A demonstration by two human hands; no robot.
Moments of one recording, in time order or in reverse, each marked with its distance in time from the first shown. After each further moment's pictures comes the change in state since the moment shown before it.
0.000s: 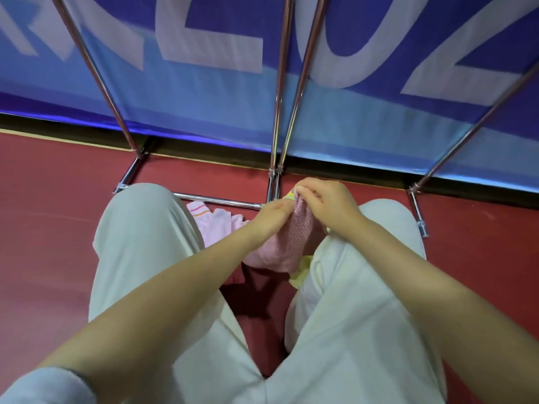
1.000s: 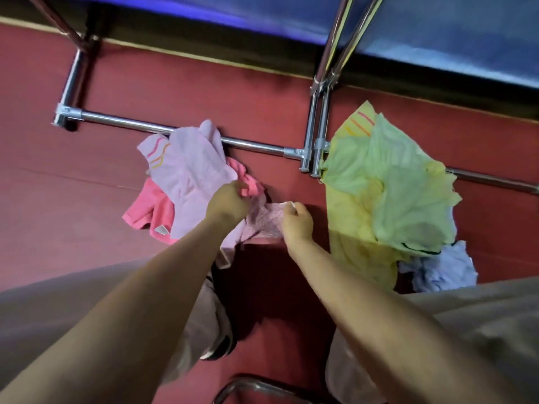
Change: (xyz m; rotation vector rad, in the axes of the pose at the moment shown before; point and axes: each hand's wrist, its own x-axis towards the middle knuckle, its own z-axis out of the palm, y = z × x) left_hand 0.216 -0.234 -0.130 0.572 0.179 -0.409; right_hand 0.080 0.118 0.364 0.532 -0.067 1.177
